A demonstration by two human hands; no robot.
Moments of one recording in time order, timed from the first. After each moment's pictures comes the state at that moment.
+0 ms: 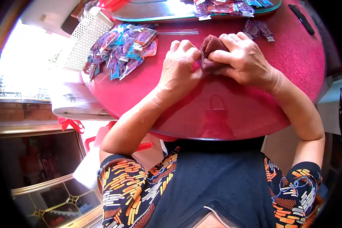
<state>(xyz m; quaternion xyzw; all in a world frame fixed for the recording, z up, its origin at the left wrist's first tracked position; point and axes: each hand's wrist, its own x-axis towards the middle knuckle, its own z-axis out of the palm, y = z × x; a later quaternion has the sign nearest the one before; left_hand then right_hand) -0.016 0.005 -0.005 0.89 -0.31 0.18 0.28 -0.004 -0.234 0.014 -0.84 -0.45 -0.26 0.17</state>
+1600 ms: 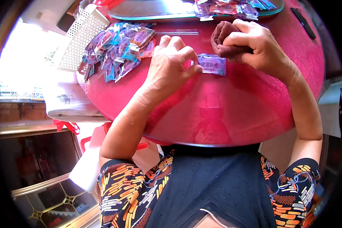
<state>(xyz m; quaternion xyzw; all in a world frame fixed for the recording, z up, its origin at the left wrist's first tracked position) -0.011 0.022 0.019 0.90 -0.34 0.15 0.21 0.012 -0.263 0.052 -0.85 -0.42 -0.14 0.27</state>
